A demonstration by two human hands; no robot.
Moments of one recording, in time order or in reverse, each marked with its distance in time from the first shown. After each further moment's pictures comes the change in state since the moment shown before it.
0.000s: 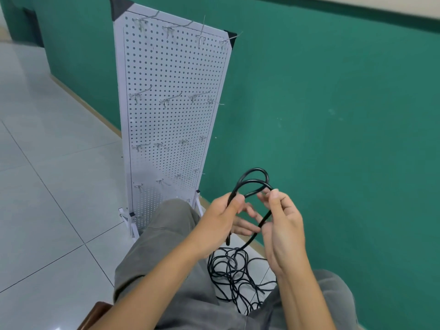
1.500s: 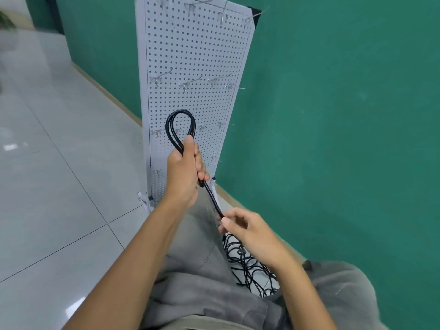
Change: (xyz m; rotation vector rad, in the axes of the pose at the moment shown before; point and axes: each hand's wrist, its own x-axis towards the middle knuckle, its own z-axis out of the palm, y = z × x) left_hand 0.016 0.032 -0.085 -0.209 0.625 0.195; right_hand -0.010 0.062 0.007 -0.811 -0.629 0.171
